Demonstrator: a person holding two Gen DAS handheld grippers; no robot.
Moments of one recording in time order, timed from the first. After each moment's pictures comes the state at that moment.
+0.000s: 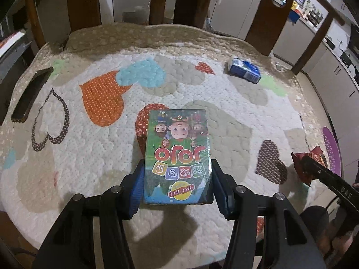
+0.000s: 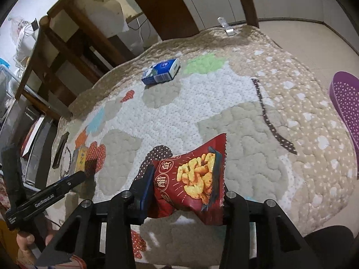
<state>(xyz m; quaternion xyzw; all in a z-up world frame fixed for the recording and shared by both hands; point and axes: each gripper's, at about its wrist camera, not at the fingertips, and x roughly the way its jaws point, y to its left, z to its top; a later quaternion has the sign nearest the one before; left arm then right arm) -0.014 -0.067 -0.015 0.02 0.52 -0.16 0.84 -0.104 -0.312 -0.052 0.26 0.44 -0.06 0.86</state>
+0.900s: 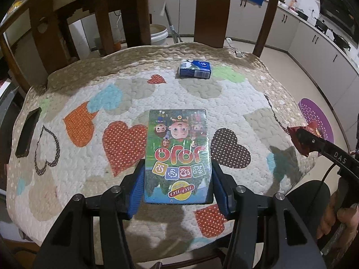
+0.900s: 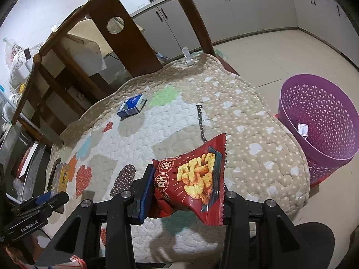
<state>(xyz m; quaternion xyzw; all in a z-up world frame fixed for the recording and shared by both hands) -0.060 -0.129 0.017 0.11 0.48 -0.22 0.84 -0.161 -0.361 -0.029 0.27 0.38 -0.13 0.88</state>
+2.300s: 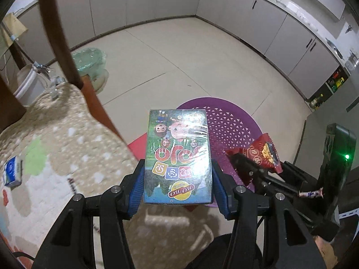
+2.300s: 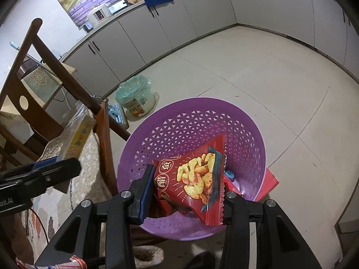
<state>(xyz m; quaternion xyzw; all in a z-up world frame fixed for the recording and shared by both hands) -0.089 -0.500 0.001 0.21 0.48 -0.46 0.71 -0.254 -0.576 -0.044 0.32 0.34 -0.29 0.84</state>
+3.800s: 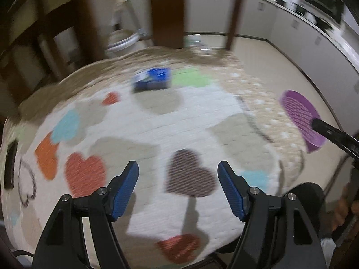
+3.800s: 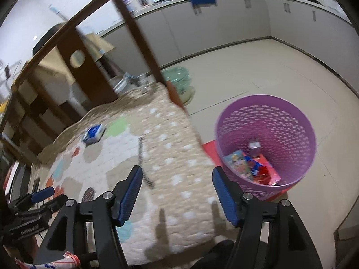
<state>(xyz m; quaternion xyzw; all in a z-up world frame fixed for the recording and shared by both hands) -0.044 -0.189 0.007 0.14 0.48 -0.26 0.83 -0.200 -0.426 0.005 0.25 0.36 -0.22 0.87</state>
